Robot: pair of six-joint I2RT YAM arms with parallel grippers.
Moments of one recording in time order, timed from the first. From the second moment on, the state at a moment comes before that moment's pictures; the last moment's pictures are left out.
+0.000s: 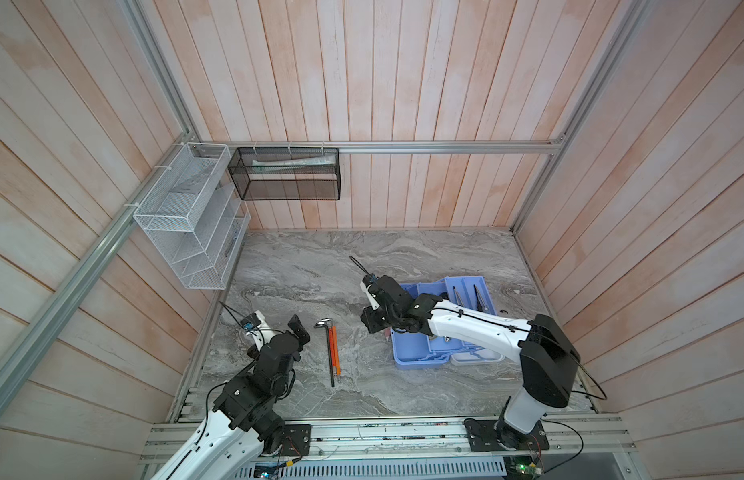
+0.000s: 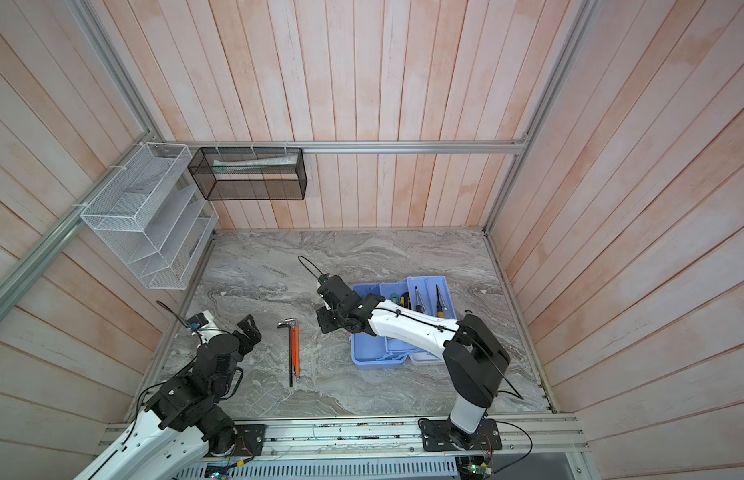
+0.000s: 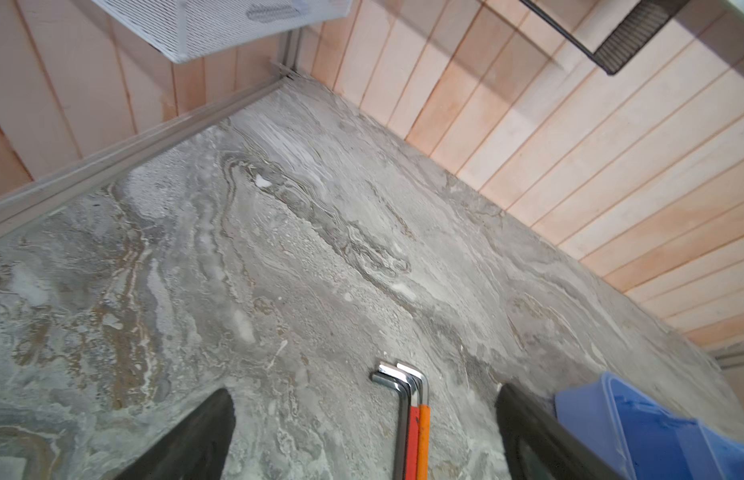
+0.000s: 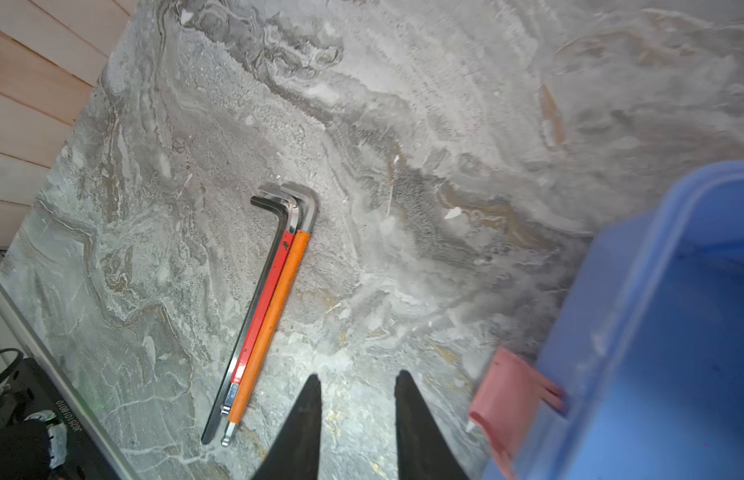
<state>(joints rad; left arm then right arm) -0.58 0.44 0.44 -0.54 -0.71 -0.83 0.98 1.76 1.30 -0.43 0.00 0.48</state>
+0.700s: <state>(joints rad) -0.54 0.46 0.35 -0.50 -0.66 -0.79 1.09 2.18 1.69 -0.57 0.00 0.52</state>
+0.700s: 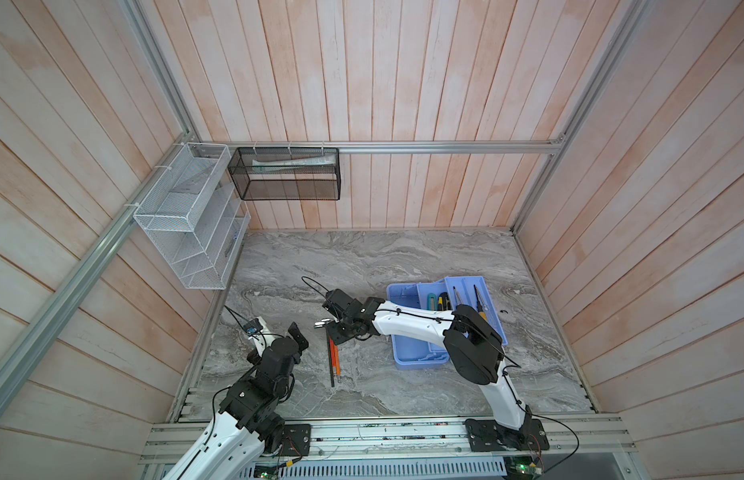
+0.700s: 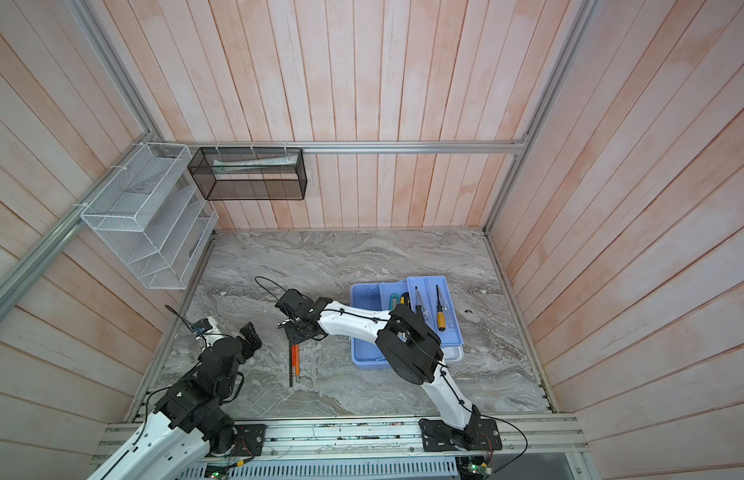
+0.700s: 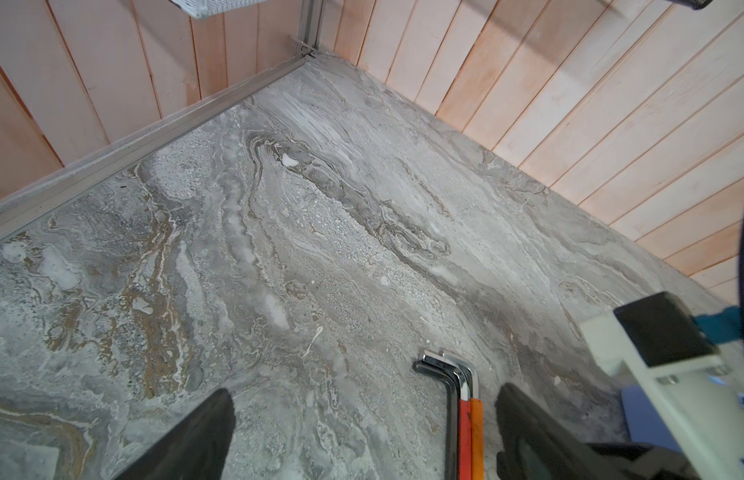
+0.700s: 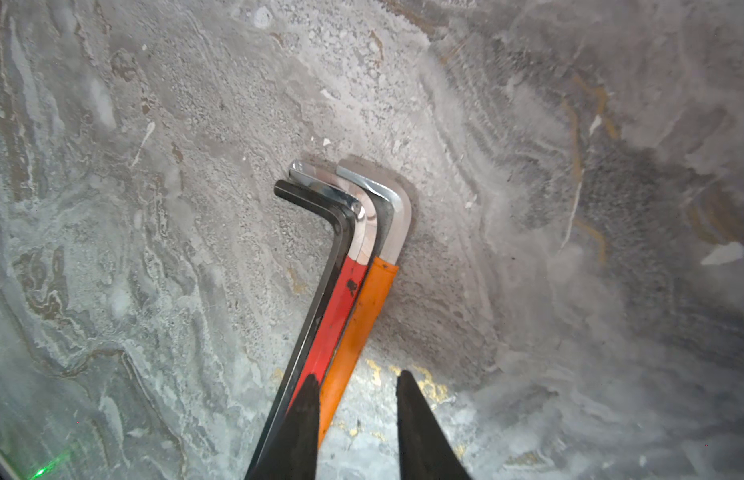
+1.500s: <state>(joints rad) -0.54 0.47 0.28 -0.40 -0.60 -0.76 1.10 2.30 1.83 -0.71 0.05 0.51</state>
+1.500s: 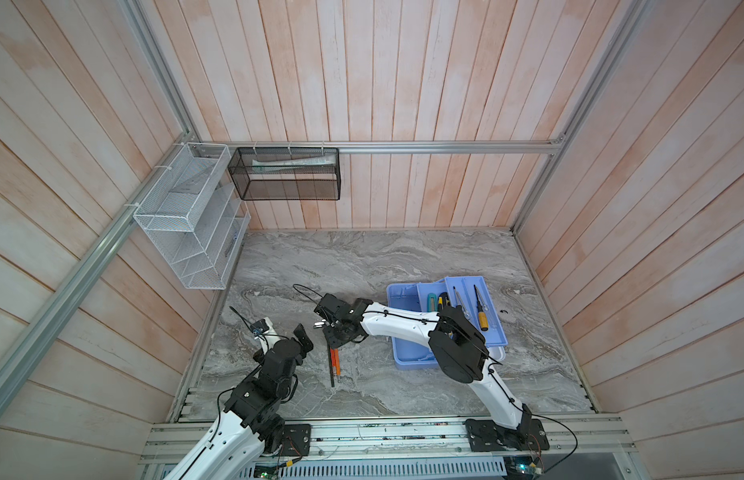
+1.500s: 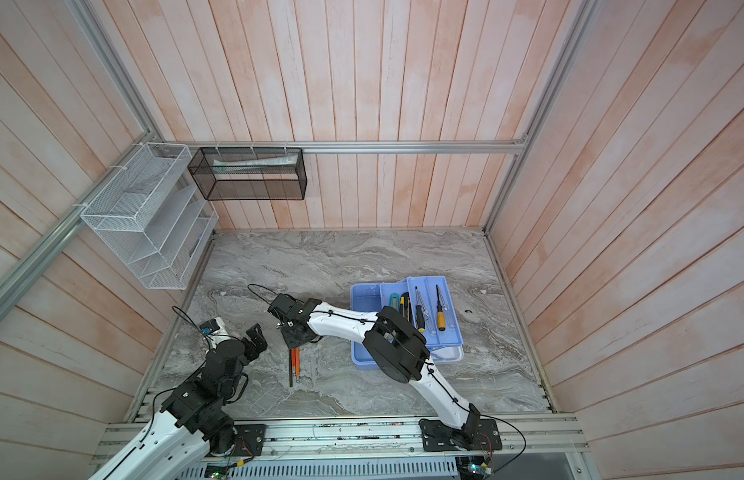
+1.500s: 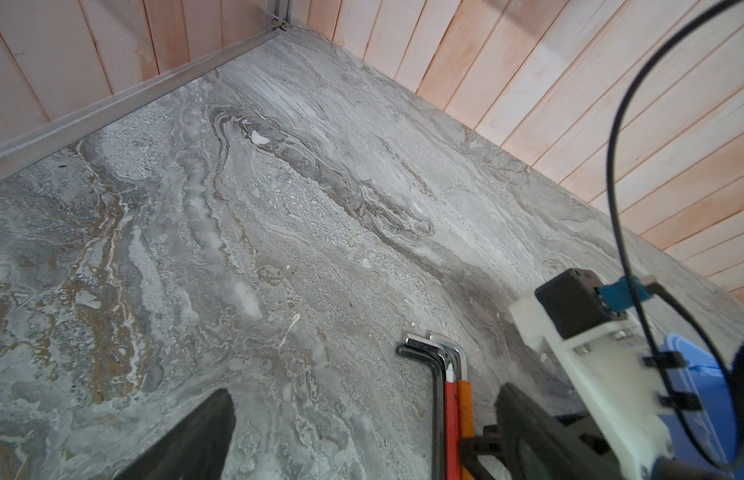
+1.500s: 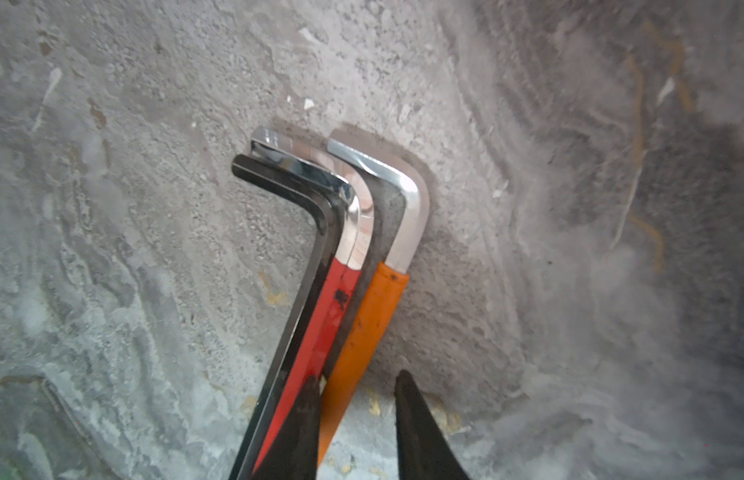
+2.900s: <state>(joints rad) -0.54 0.47 0.28 -0.37 -0.58 -0.74 1.11 2.29 1.79 -0.67 0.21 0.55</state>
